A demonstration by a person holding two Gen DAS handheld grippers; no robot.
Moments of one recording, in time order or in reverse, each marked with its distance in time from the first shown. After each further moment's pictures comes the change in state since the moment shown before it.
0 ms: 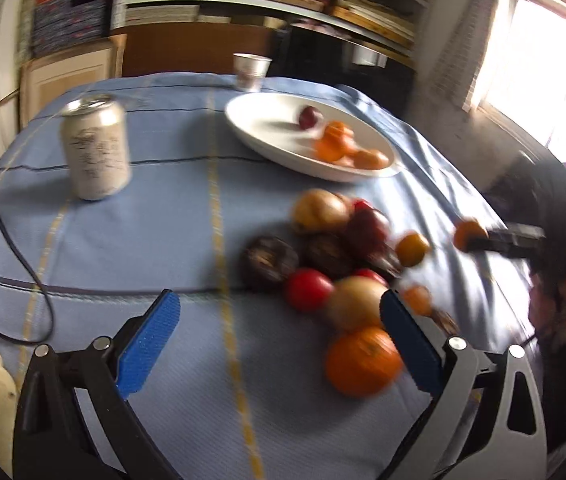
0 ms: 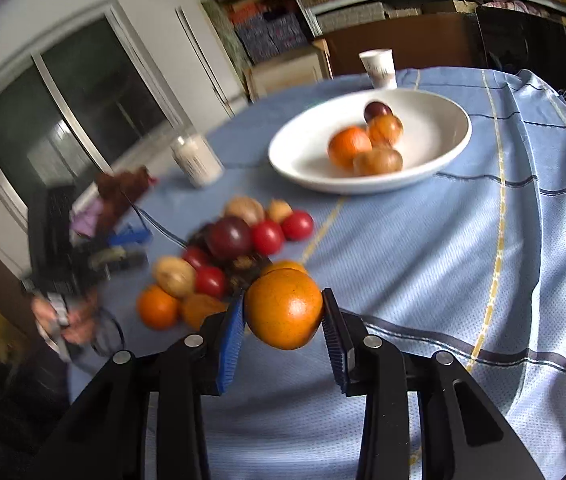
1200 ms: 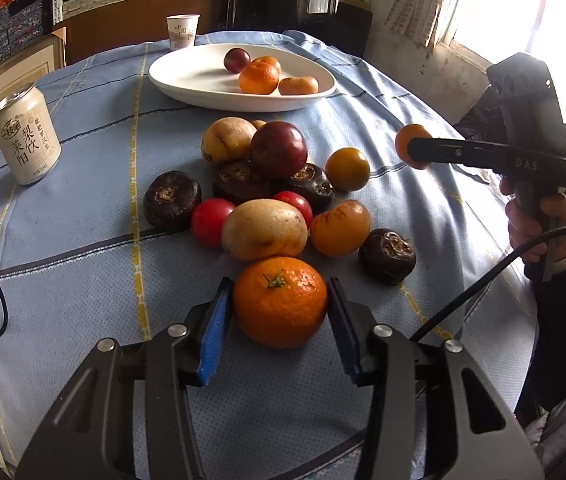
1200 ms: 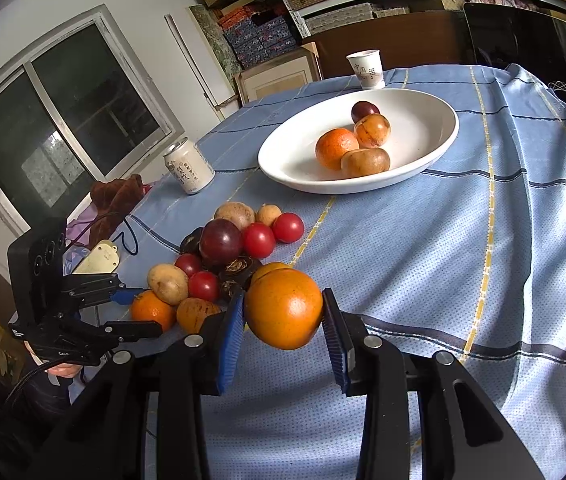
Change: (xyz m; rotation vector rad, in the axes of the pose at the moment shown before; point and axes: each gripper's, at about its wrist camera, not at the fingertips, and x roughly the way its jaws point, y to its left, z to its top) left arm 0.018 -0.044 -0.019 0.131 0.164 -0.072; right arm 0.002 -0.001 -0.003 0.021 0.006 -0.043
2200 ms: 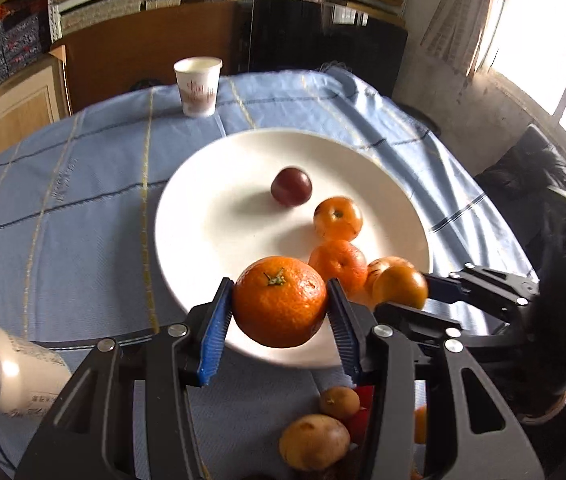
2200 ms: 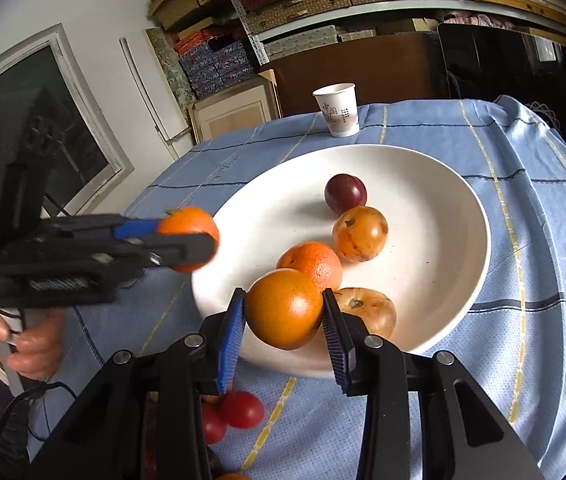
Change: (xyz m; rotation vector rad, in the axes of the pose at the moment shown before) left arm 0.076 0.059 0.212 -0.026 0.007 0.075; right arm 0.084 -0.015 0.101 0.055 -0.109 -0.159
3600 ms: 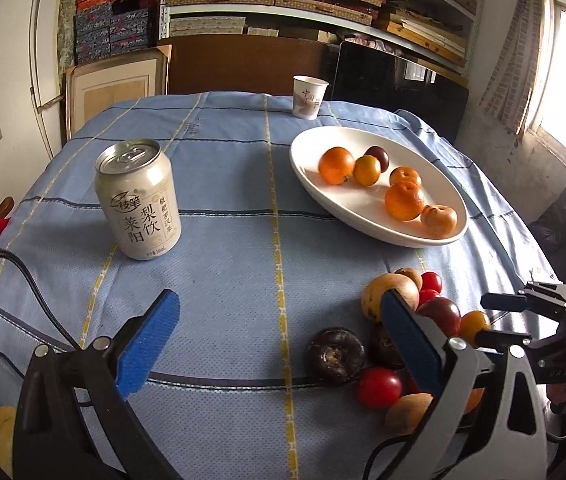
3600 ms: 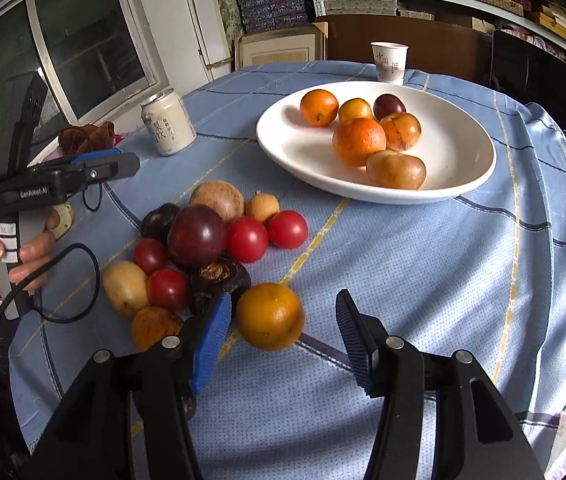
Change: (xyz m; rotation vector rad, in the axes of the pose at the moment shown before) left arm -0.085 0.037 -0.143 -0.215 -0.203 0.189; right arm -0.045 0.034 -0.081 -0.248 0.196 0.000
